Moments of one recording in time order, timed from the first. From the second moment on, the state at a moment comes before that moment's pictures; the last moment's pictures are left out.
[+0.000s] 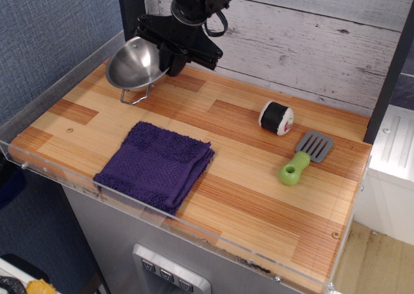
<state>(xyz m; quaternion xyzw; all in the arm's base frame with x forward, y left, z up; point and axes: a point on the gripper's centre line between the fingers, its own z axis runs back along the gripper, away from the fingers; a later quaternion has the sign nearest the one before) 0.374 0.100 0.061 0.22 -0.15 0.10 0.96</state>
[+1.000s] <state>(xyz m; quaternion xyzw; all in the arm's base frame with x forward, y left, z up) 0.384 0.100 0.026 0.21 -0.12 0.10 0.96</state>
